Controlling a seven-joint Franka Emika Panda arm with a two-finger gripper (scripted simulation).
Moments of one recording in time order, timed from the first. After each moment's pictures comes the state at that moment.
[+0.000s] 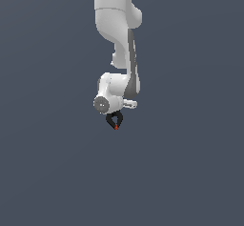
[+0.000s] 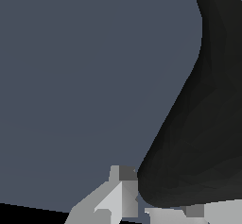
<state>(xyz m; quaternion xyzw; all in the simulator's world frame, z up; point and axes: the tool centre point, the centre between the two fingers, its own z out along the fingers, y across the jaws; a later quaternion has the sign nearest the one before) -0.185 0.003 0.022 -0.91 0.13 0.37 0.11</state>
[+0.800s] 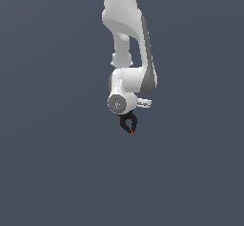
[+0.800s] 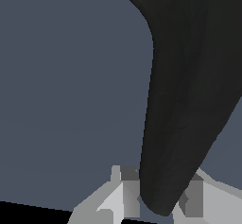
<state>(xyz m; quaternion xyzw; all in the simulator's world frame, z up) -0.152 0.068 0.071 -0.91 0.13 0.38 0.11</state>
